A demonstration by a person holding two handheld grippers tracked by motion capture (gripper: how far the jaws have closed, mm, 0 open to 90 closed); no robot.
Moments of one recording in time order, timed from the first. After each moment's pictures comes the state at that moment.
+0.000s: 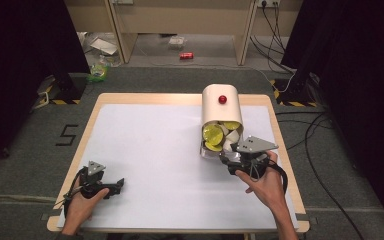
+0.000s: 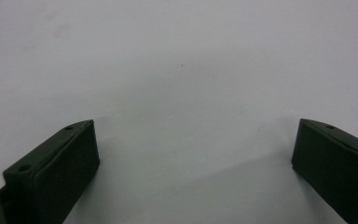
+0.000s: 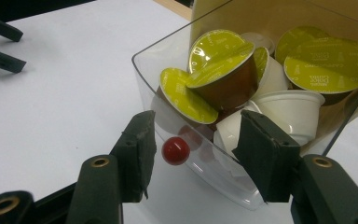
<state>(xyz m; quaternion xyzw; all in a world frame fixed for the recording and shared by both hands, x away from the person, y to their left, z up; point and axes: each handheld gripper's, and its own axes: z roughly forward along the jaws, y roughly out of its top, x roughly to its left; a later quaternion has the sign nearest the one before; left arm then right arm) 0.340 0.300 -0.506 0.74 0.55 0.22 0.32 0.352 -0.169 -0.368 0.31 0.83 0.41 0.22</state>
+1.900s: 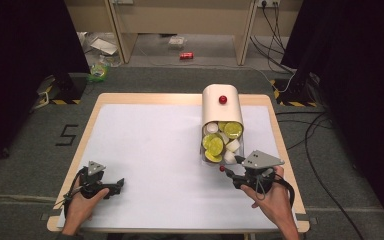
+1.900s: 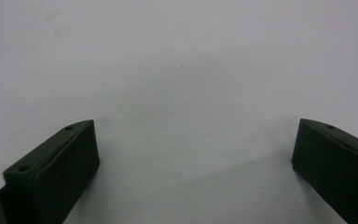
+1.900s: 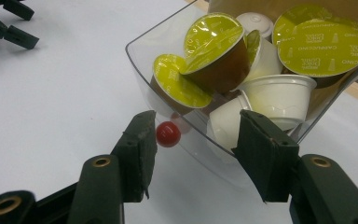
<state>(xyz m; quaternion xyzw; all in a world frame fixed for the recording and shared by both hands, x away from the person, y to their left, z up) 0.339 0.300 -0.506 0.74 0.55 0.22 0.32 0.323 -0.180 -0.377 0.31 0.83 0.40 0.23</state>
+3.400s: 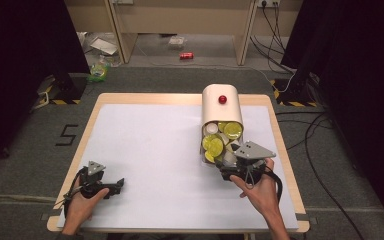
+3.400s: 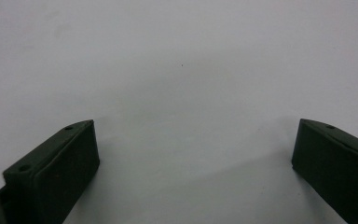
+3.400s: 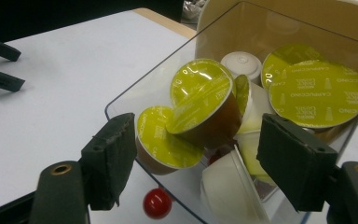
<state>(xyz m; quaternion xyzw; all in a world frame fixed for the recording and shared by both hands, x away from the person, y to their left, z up) 0.340 0.300 -0.506 0.74 0.55 0.22 0.32 0.344 -0.157 -0.375 0.33 0.80 0.44 0.25</state>
